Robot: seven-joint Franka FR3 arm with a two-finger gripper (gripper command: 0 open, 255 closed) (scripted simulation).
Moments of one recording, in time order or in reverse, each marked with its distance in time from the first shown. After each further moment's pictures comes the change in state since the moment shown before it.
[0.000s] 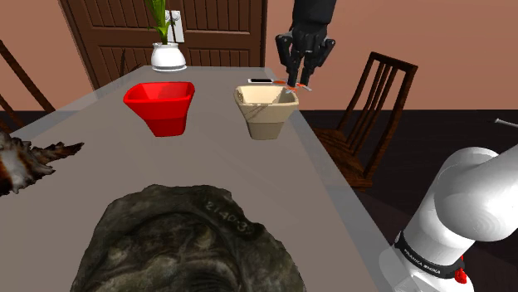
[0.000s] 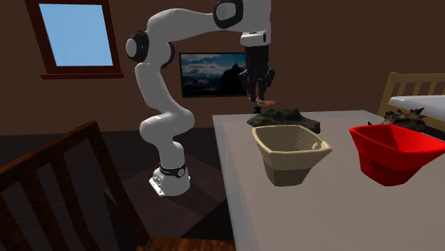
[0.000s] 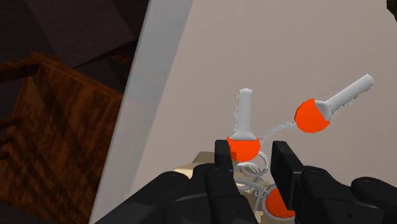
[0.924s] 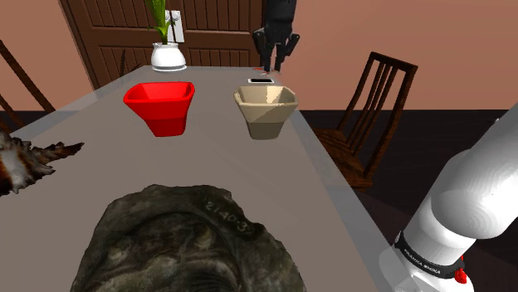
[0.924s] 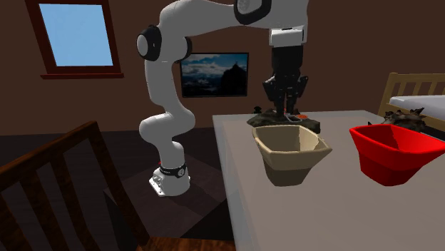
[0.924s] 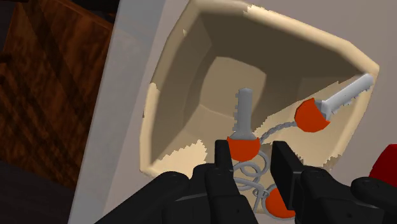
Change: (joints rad) arm -0.076 0.380 -0.076 0.320 -0.086 0.048 -0.127
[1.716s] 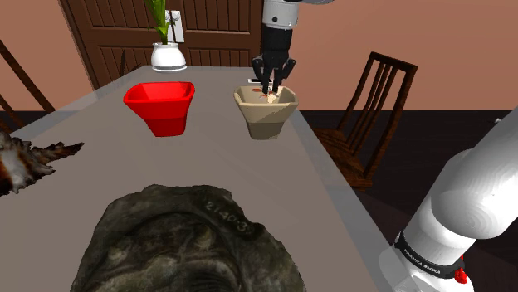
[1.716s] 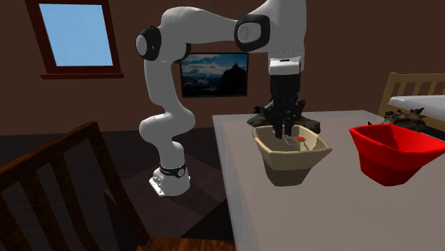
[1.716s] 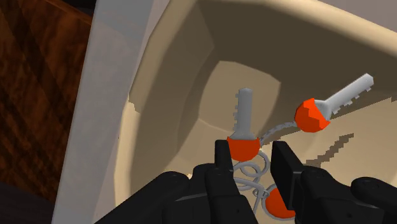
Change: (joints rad) arm 0.002 -0.025 0.001 -0.193 0.005 0.168 -0.006
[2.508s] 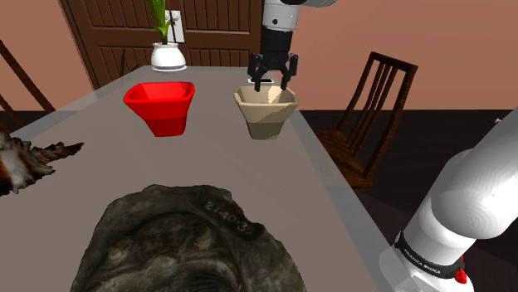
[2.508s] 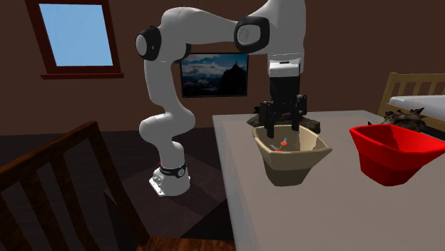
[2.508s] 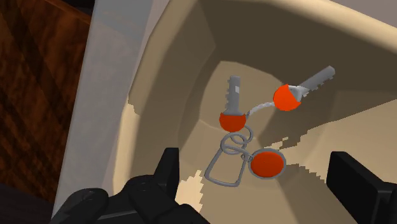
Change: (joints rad) arm -0.001 -0.002 -0.001 -0.013 0.000 0.012 -0.002
